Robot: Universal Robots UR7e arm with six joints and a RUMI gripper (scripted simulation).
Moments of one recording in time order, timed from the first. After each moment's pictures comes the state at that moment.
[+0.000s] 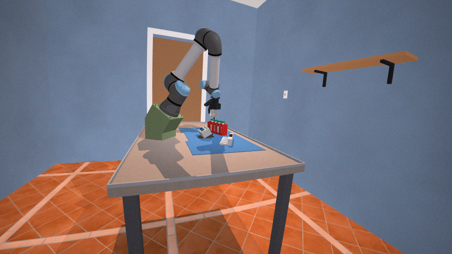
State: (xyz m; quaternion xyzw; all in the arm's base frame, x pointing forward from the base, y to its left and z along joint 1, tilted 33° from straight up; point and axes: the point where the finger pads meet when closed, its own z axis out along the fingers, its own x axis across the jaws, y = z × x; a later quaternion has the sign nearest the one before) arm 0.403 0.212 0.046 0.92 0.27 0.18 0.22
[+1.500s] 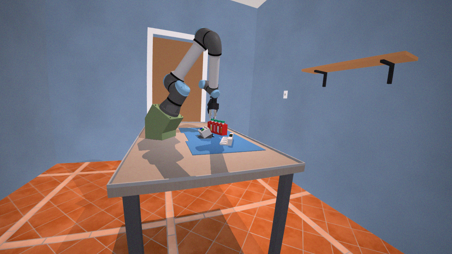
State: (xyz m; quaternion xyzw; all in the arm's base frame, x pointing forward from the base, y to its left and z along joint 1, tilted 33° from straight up) arm 0.403 0.212 0.046 0.96 0.04 0.23 0.18
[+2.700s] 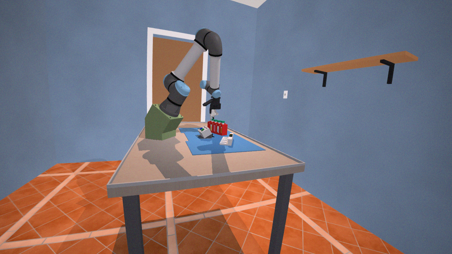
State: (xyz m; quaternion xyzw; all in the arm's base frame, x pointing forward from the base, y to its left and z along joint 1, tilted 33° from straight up) arm 0.403 0.212 0.046 0.86 0.42 0.14 0.25
